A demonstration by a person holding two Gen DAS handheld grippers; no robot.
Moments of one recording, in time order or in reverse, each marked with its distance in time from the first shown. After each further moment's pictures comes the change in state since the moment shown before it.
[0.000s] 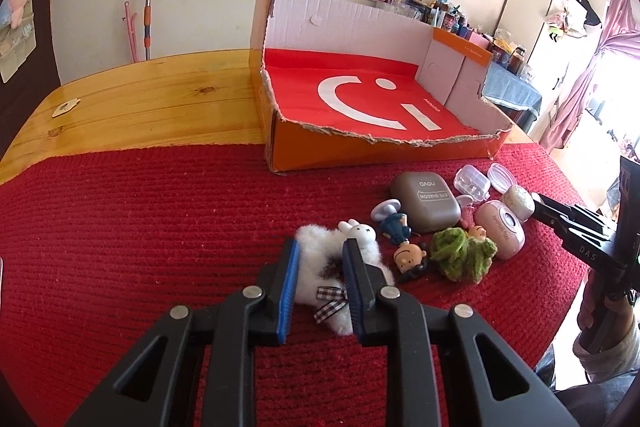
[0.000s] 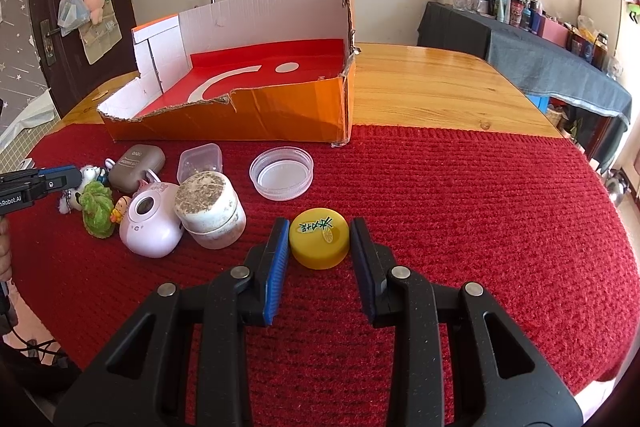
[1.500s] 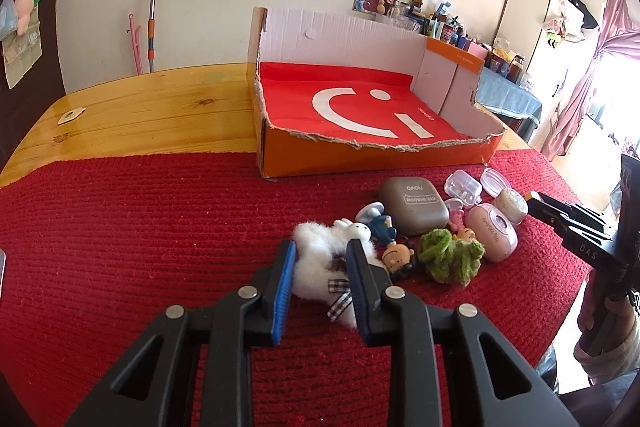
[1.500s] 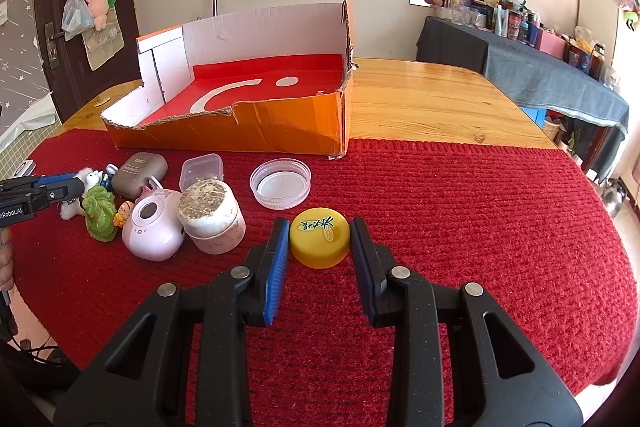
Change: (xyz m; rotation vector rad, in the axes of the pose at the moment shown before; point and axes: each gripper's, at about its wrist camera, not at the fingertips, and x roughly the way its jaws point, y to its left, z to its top) left arm -0.008 -0.010 -0.006 0.001 -0.064 0.015; right arm -0.008 0.000 -0.002 -0.013 -0.059 0.006
